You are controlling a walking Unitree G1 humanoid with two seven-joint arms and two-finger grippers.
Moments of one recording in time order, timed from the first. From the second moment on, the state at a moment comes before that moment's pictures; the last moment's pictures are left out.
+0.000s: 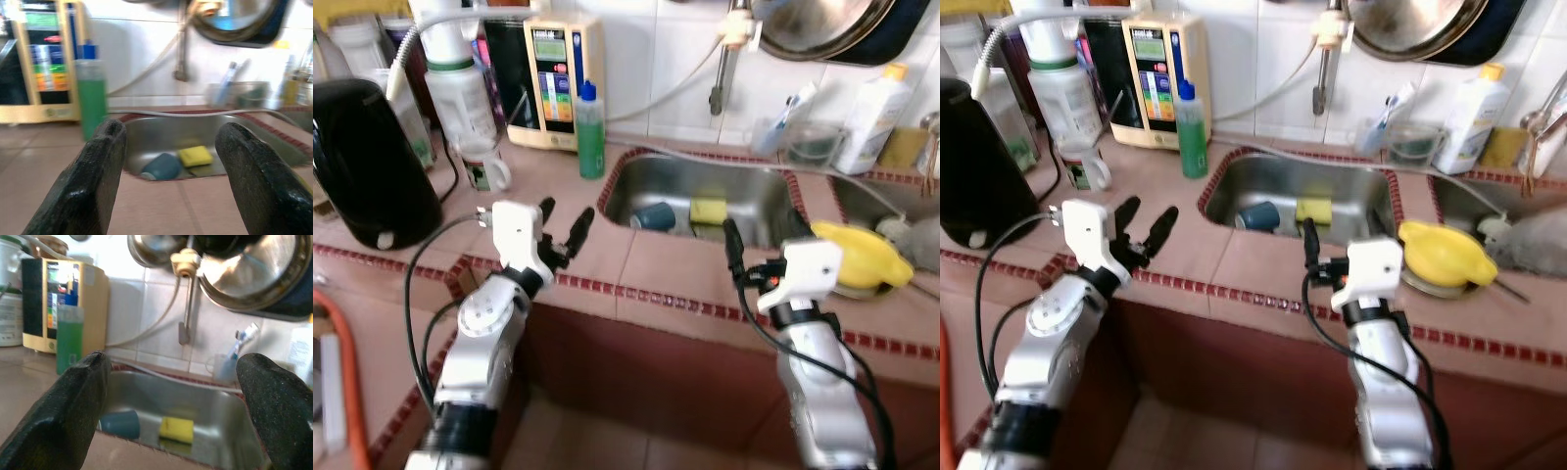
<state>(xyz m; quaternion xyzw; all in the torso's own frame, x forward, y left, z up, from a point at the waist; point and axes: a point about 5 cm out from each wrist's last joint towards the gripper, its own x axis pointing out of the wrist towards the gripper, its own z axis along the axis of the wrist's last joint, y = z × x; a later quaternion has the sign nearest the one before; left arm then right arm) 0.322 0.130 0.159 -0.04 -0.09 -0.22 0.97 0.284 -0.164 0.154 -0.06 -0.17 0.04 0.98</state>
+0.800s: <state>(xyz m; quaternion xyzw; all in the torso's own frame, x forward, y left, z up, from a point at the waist) 0.326 0.135 0.162 -0.03 -0.10 -0.22 0.97 0.289 -0.168 0.153 -0.06 -0.16 0.03 0.98</state>
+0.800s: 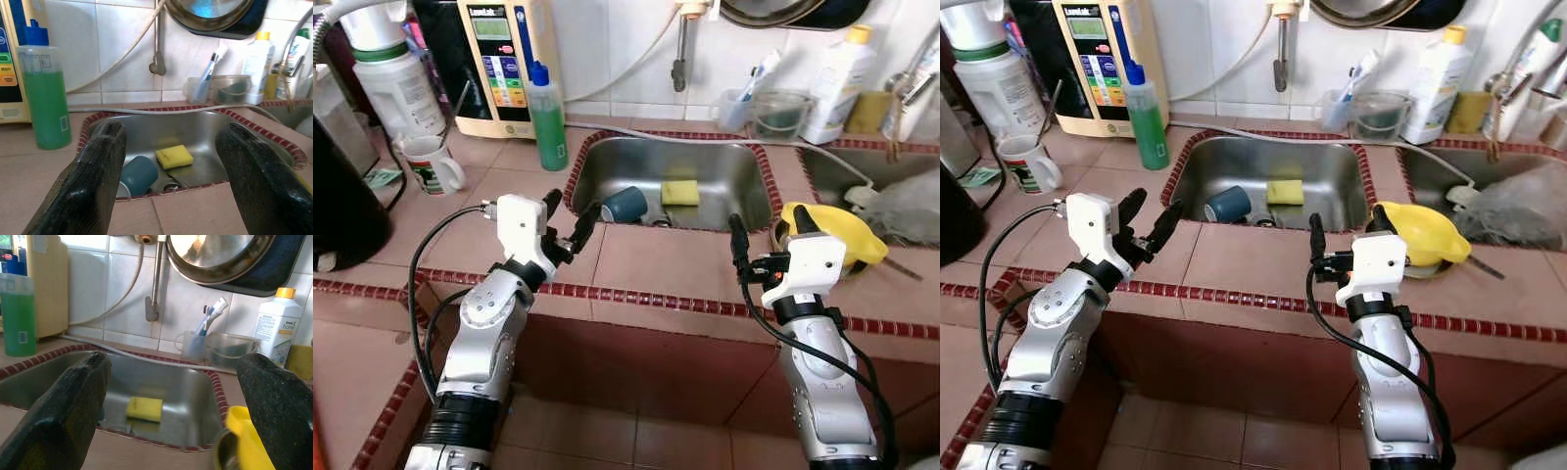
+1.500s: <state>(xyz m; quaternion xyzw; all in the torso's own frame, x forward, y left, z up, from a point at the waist) 0.323 0.130 0.154 -0.04 -0.09 -0.23 0.97 0.287 -0.169 0.150 -0.07 -0.16 0.04 0.98</state>
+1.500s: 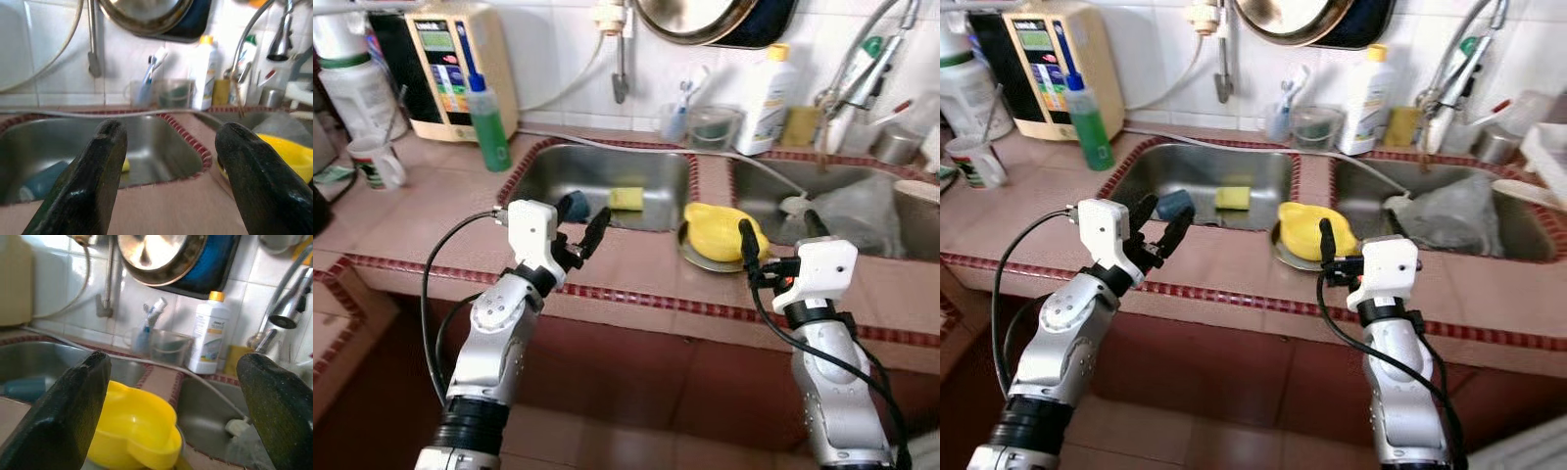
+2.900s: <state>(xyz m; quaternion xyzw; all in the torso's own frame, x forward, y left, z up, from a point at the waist) 0.317 0.141 0.150 -0.06 -0.08 -0.22 0.97 0.283 -0.154 0.148 -0.07 -0.15 0.07 0.98</state>
